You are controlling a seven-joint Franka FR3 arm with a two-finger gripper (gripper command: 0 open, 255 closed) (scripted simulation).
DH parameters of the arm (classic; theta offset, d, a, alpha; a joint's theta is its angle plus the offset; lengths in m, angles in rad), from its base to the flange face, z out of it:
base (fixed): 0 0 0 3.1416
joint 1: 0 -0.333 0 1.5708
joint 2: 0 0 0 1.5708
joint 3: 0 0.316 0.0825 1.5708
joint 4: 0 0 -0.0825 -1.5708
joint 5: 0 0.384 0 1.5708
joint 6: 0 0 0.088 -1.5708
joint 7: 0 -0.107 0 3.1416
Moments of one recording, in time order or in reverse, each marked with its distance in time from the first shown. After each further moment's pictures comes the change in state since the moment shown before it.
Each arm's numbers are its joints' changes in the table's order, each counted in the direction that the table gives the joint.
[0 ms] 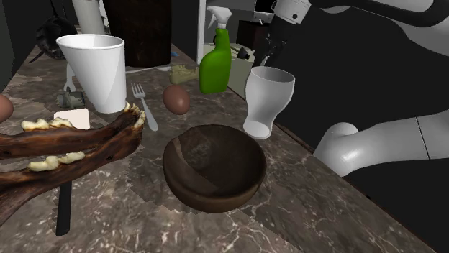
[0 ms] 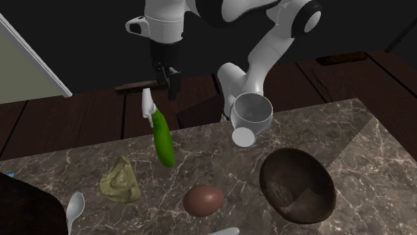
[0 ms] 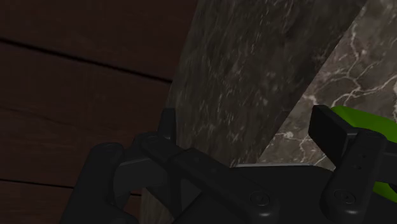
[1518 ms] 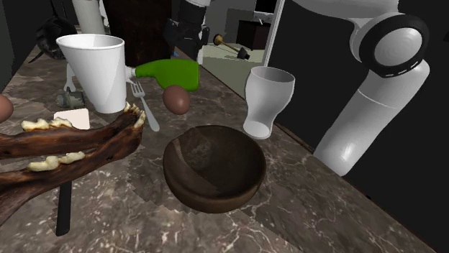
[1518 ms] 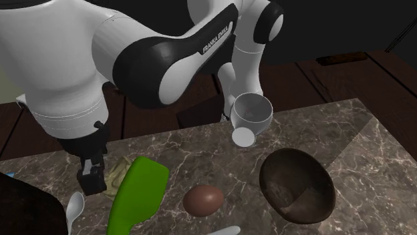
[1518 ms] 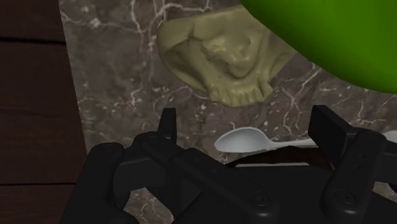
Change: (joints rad) arm 0.021 0.759 0.319 0.653 -0.090 0.129 -0.514
